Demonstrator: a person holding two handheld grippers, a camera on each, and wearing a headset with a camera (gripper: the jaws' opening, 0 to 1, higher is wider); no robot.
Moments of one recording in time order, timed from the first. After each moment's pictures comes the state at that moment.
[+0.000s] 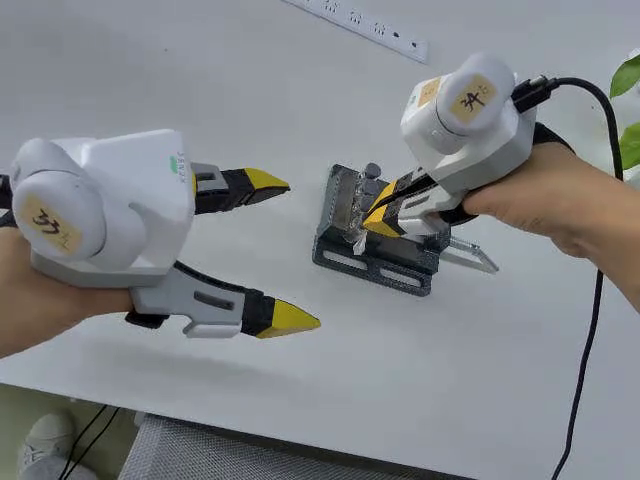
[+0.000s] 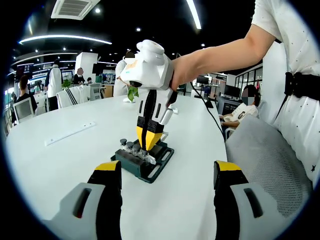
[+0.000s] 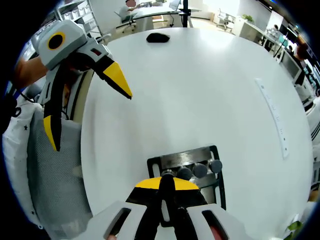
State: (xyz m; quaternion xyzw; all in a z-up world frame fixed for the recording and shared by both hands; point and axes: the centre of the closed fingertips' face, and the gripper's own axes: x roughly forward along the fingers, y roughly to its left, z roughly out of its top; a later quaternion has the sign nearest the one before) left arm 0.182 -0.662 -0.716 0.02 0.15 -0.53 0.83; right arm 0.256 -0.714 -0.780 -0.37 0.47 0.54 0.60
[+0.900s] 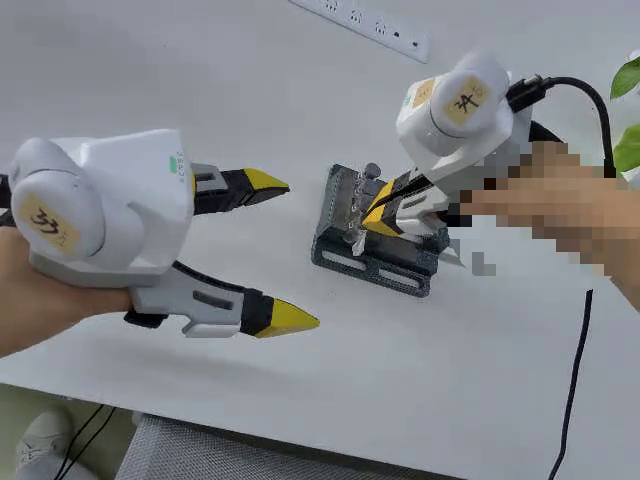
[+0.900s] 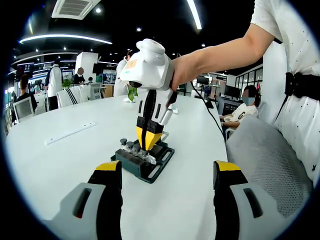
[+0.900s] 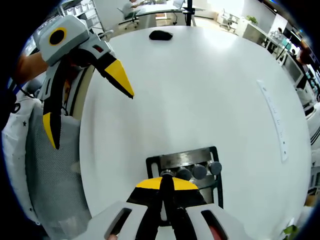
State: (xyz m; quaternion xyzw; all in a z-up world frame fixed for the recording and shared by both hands) left arm 0.182 -0.662 -0.717 0.02 0.15 -0.53 0.83; right arm 0.256 -0.713 -0.780 -0.39 0.46 0.54 0.59
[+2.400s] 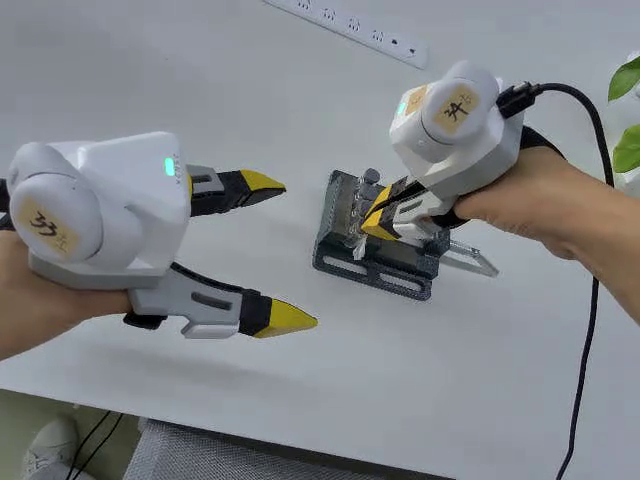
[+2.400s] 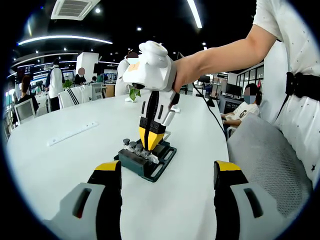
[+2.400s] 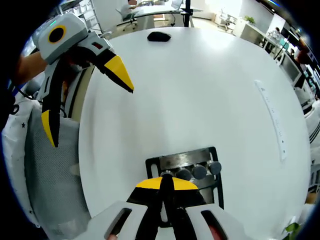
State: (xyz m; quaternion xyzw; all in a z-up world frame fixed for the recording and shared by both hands) left arm 0.185 -0.656 -0.714 0.03 0.15 -0.52 0.84; right arm 0.258 -0.713 -0.780 -0.38 0.45 0.54 0.60
